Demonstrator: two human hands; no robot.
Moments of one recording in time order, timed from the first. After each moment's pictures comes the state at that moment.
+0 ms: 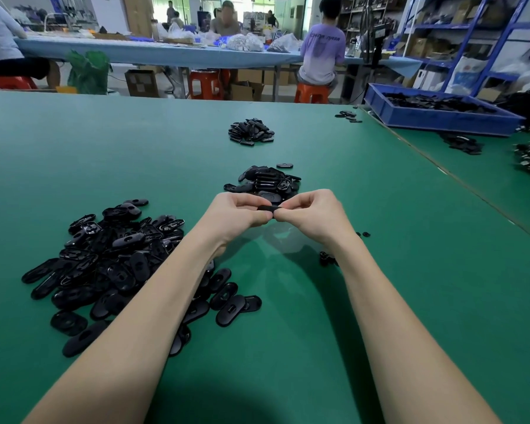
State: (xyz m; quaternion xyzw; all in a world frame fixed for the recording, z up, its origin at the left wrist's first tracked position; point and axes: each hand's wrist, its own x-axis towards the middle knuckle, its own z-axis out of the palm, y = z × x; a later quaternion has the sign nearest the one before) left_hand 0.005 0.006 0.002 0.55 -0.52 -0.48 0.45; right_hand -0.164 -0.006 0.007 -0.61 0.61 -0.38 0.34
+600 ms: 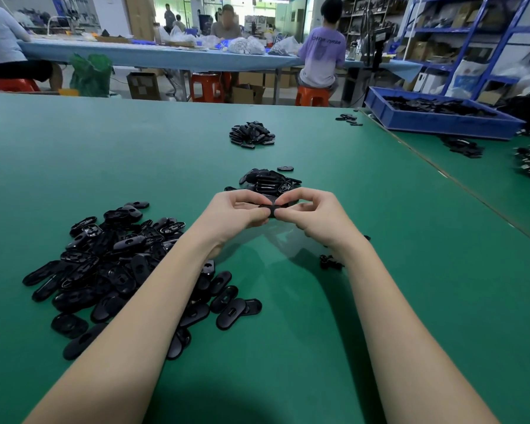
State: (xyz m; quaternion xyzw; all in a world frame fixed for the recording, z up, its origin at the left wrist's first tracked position) left_hand 0.009 0.007 0.006 0.53 -0.53 -0.48 0.46; right_hand -0.172 -0.001 0.011 -0.63 0.51 -0.41 0.43
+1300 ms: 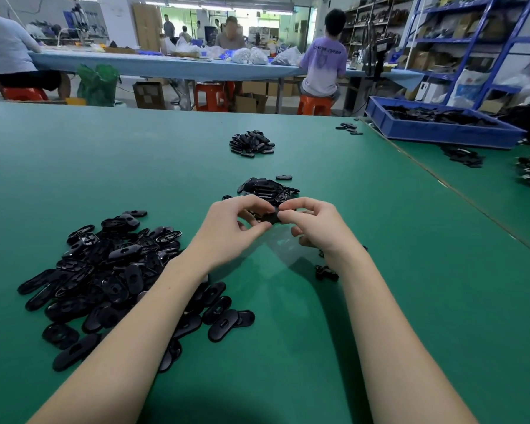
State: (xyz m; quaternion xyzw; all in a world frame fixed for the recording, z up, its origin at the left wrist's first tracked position) left_hand 0.008 0.010 0.000 0.50 -0.73 -0.19 0.42; right_hand -0.173 -0.004 0.014 -0.54 0.53 -0.43 0.49
